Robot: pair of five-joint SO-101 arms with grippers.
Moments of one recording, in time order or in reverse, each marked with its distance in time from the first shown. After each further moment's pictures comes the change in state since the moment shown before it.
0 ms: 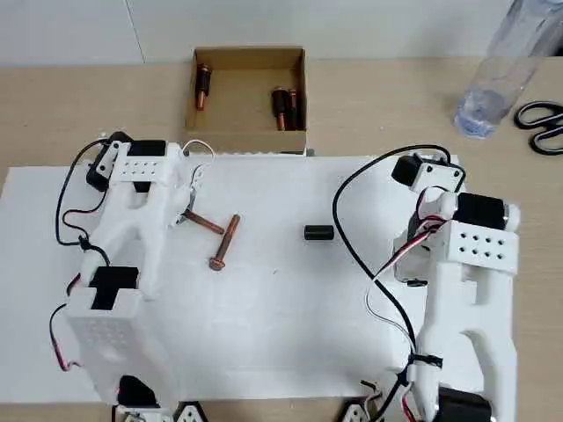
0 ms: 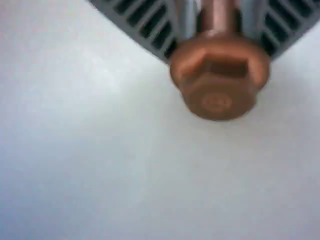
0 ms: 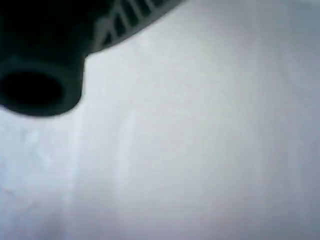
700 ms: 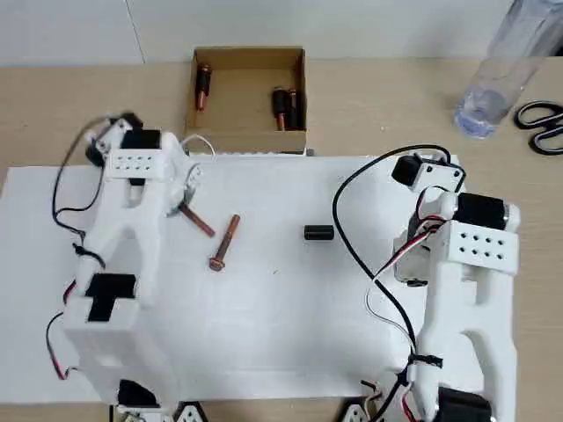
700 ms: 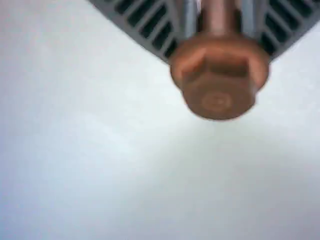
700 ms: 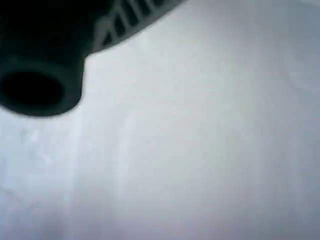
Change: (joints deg) left arm 0.3 -5.6 -4.6 7.6 -15.9; right arm 0.0 0.0 0.0 0.0 0.0
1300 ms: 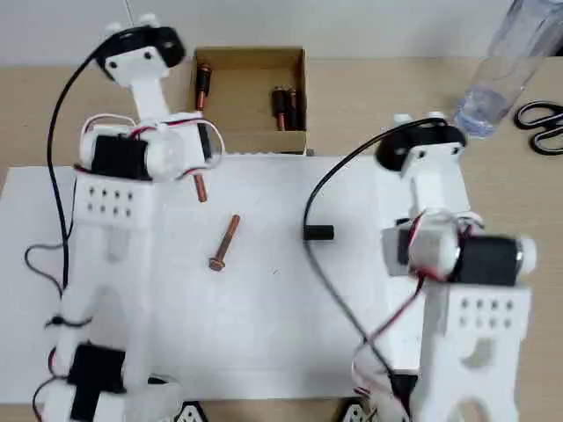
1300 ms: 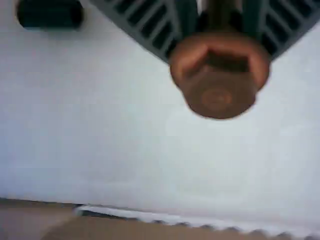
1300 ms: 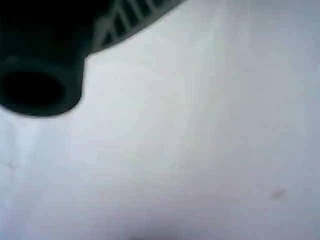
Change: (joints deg) left arm 9.3 -27.4 -4.8 4.5 -31.9; right arm -11.4 -18.2 -11.5 5.9 -0.3
